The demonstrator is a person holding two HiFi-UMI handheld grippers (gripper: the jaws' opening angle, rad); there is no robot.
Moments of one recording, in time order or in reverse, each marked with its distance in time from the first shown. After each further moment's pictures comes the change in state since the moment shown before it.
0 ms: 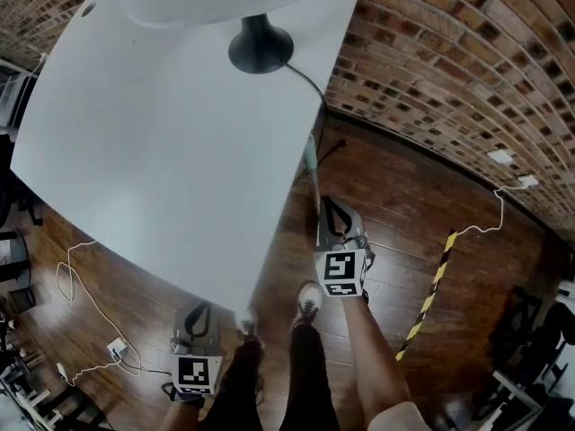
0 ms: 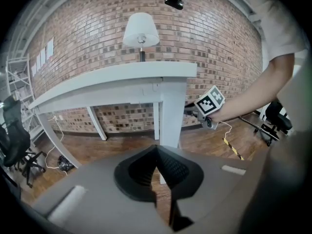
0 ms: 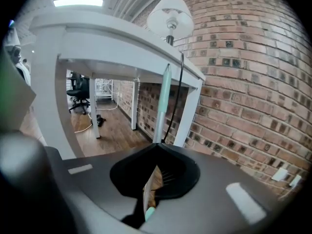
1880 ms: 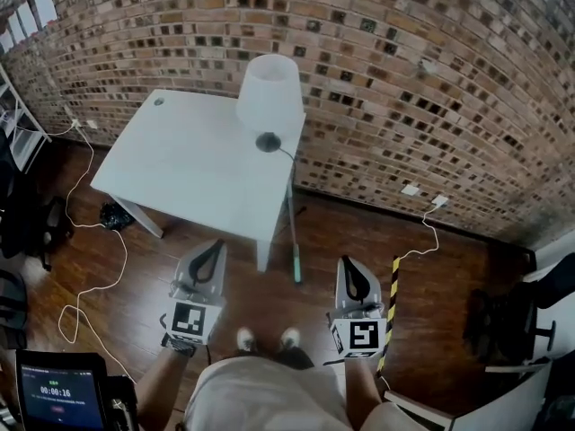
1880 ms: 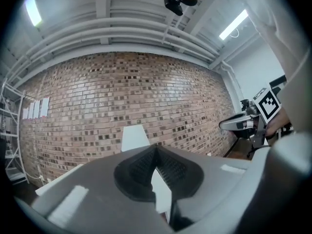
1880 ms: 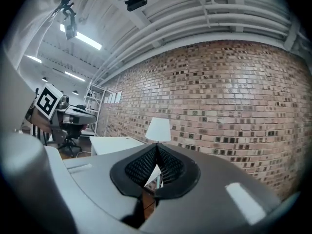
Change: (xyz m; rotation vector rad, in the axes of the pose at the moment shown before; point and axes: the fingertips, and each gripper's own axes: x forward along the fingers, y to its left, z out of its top) left arm -0.317 0.023 0.294 0.100 -0.676 -0.157; right arm -0.481 0.076 0.301 0.072 -0.409 -0.253
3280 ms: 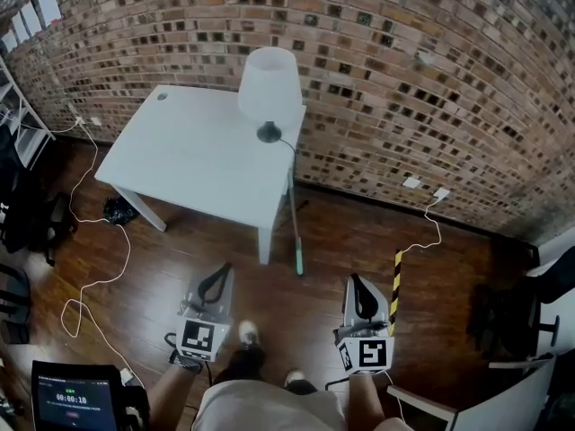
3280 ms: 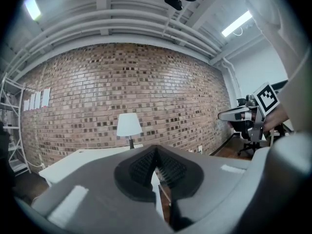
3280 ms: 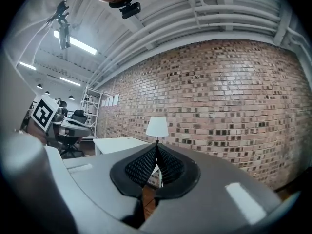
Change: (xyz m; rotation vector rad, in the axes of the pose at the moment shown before) left arm -0.057 -0.051 -0.039 -0.014 0.105 -0.025; right arm -0.078 0.001 -0.017 0.075 0.008 -0.028
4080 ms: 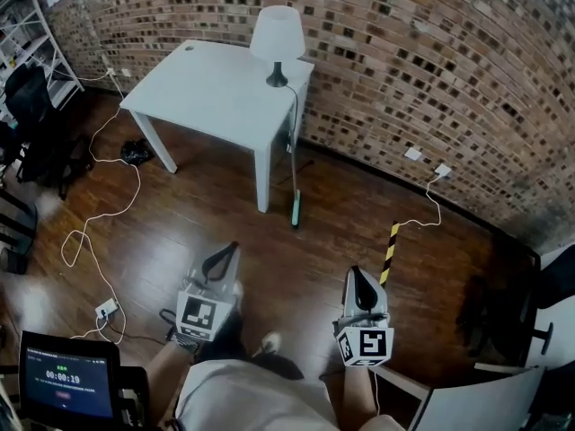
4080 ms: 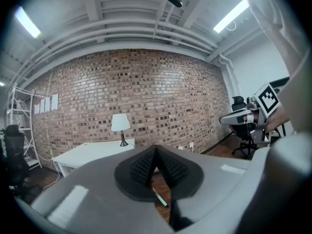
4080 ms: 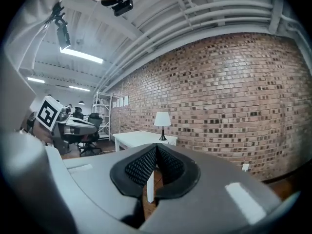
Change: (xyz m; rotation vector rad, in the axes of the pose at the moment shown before) left arm -0.140 -0.187 -0.009 0.032 0.035 0.057; right arm -0.218 -0.036 -0.049 0.057 0.052 0.108
